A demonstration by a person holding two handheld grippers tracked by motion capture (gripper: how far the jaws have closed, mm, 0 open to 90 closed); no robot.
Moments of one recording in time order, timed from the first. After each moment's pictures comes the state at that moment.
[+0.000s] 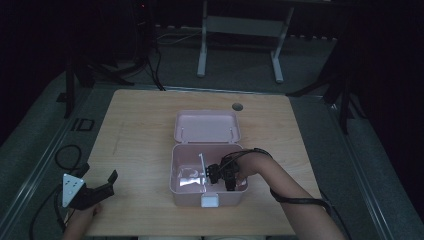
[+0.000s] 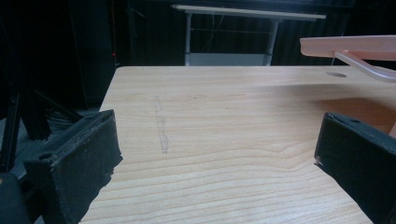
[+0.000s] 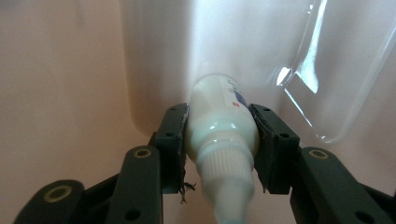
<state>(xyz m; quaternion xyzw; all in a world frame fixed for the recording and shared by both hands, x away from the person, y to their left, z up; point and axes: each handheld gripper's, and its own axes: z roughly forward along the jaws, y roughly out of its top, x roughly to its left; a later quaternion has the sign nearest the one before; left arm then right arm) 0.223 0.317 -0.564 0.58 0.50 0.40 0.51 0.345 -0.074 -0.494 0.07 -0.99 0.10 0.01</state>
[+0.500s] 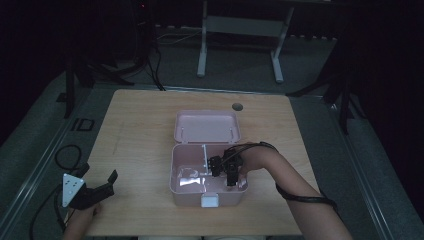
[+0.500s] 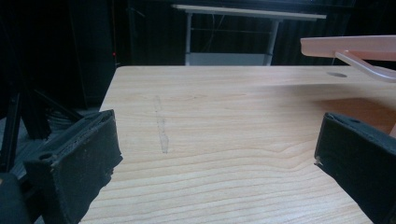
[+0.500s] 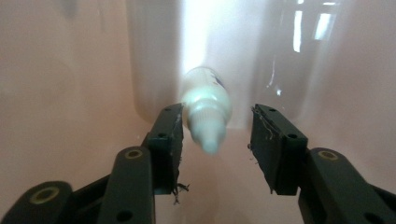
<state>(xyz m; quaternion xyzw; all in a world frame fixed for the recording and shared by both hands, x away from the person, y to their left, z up) 0.223 0.317 -0.564 0.57 0.50 0.40 0.51 0.347 -0.078 -0.455 0.06 -1.00 0.06 -0.01</state>
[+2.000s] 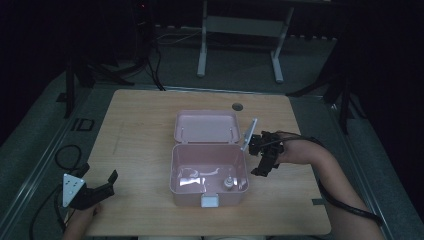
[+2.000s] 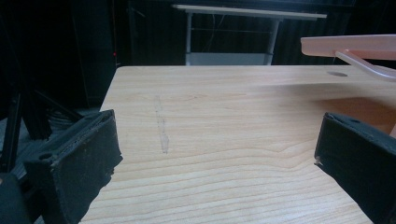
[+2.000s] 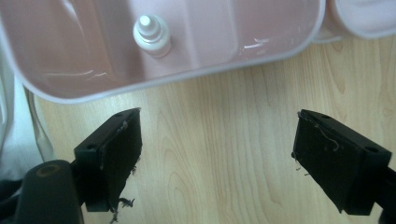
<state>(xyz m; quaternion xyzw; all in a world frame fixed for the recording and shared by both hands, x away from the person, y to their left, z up) 0.223 0.316 -0.564 0.58 0.50 0.40 0.51 0.360 -0.177 -0.391 -0.06 -0.99 -0.07 -0.06</state>
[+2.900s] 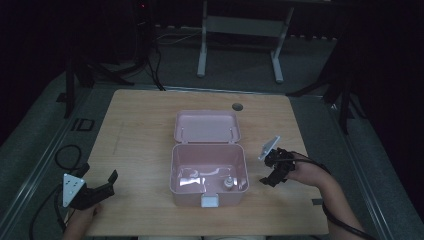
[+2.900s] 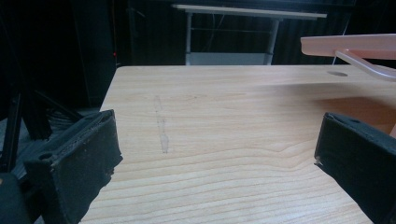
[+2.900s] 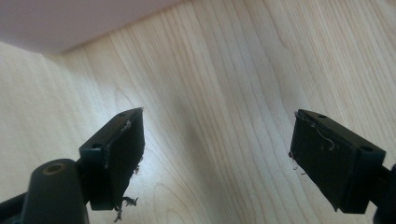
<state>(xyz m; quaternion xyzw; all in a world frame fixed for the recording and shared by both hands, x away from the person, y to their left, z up) 0.223 0.316 -0.564 0.58 0.50 0.40 0.51 0.365 -0.246 -0.479 -0.17 -0.97 -0.13 -0.06</state>
